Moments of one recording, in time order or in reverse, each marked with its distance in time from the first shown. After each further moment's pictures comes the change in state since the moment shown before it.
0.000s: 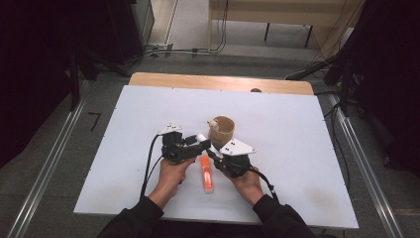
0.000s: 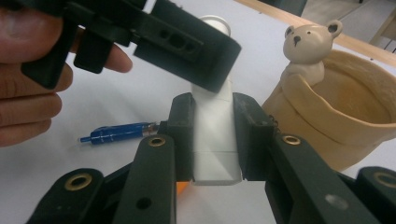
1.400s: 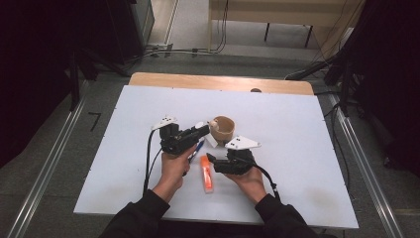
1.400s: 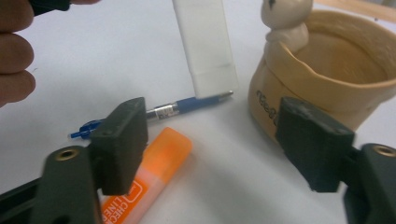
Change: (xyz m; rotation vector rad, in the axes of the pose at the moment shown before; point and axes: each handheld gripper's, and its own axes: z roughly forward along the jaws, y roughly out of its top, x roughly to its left) left arm -0.011 0.021 -0.006 -0.173 -0.046 0.003; right arm -0.017 -0.006 0.003 0.071 0.016 0.135
